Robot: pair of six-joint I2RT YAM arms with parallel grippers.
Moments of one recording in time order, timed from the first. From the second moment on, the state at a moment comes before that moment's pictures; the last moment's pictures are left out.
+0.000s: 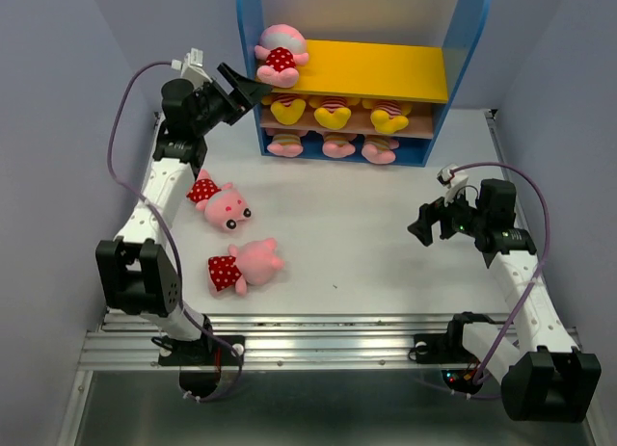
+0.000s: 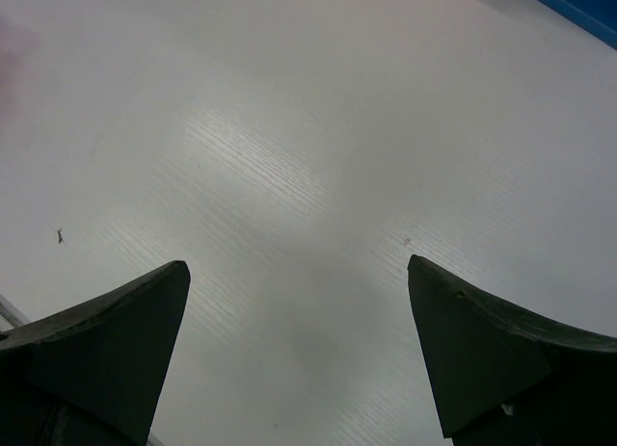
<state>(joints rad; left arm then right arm) -0.10 1.59 1.44 0.14 0.50 -0.90 -0.05 0.94 0.74 -0.46 -0.63 -0.30</state>
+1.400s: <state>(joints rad) -0.09 0.23 0.61 -0.30 -0.11 -0.28 1.05 1.70 1.37 -0.53 -0.57 -0.94</state>
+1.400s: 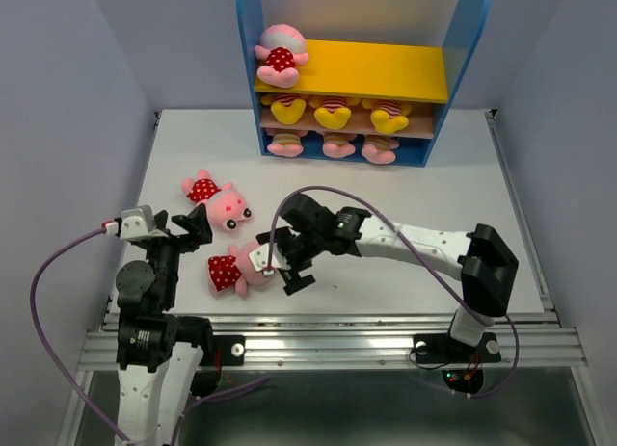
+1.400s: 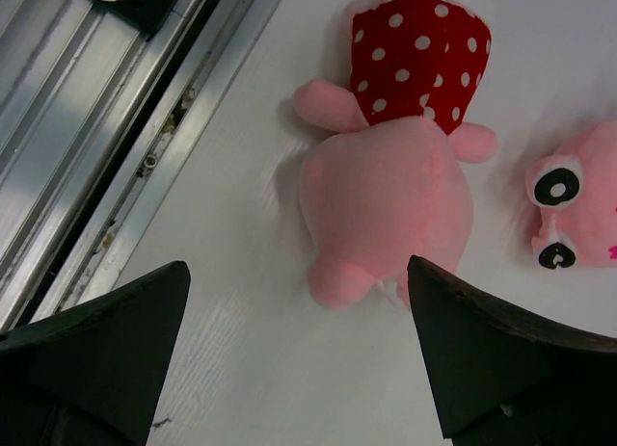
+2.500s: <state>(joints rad) -0.10 0.19 0.49 -0.13 0.16 -0.26 1.03 1.60 1.16 -0.41 -0.25 -0.78</state>
